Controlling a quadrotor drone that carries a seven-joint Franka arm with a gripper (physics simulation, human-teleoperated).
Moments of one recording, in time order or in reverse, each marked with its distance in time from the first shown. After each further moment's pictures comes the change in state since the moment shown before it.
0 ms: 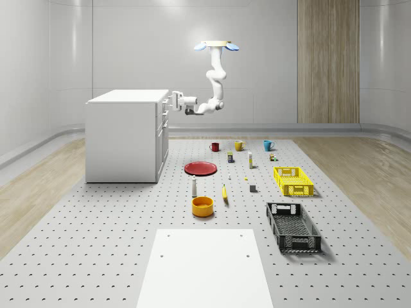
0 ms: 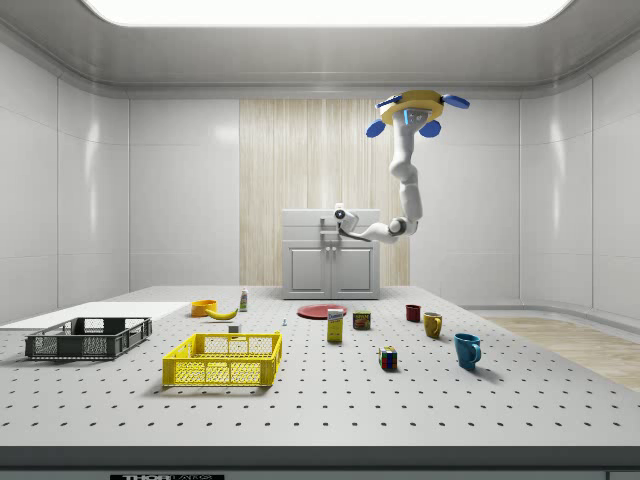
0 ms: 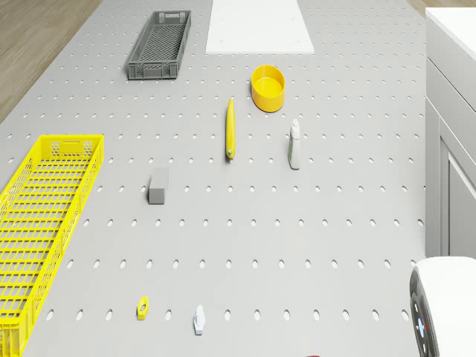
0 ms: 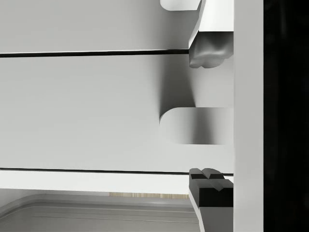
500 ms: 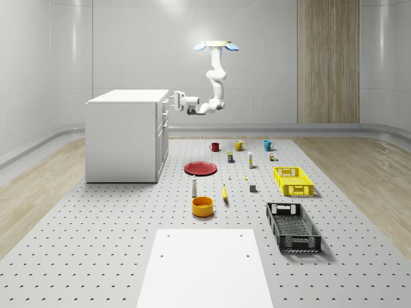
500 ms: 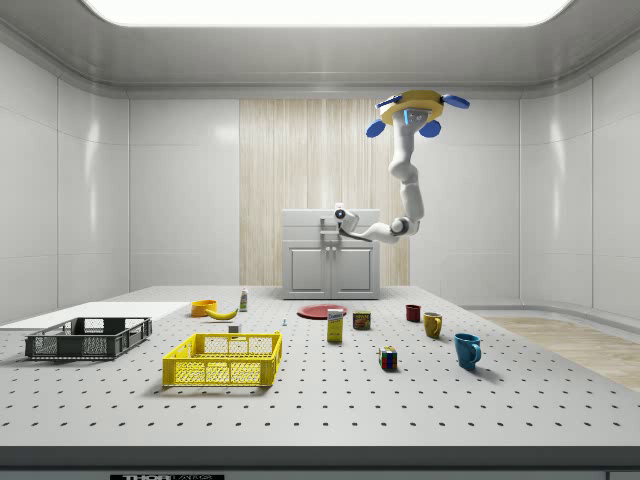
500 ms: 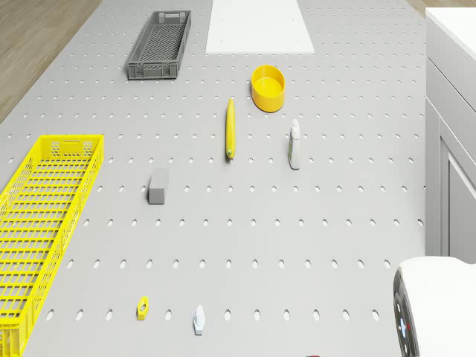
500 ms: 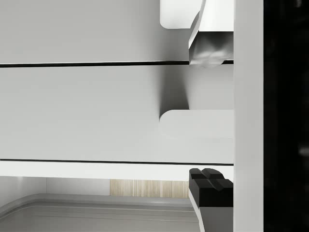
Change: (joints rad) arm 0.041 -0.034 -0.064 -0.037 -0.022 -0.016 0.004
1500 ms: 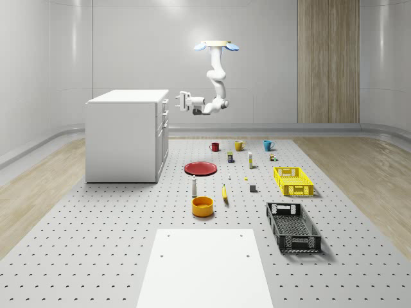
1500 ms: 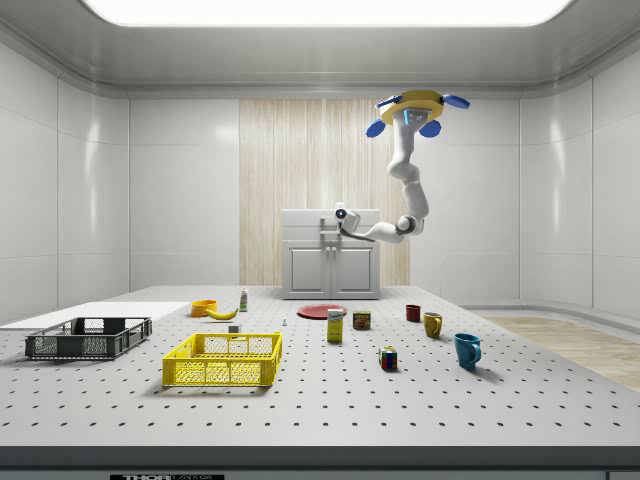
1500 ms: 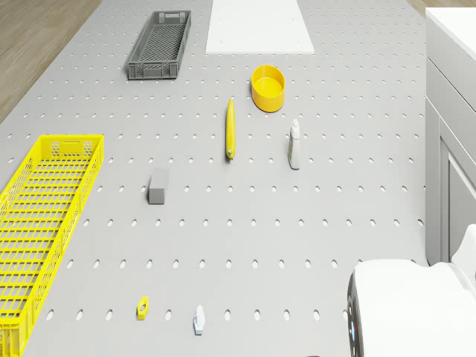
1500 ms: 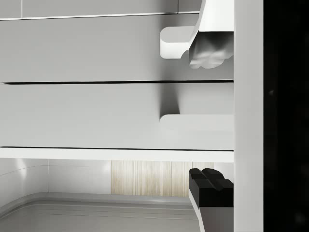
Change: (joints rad) arm 0.091 -0.120 -0.175 -0.111 -0.095 -0.047 0.026
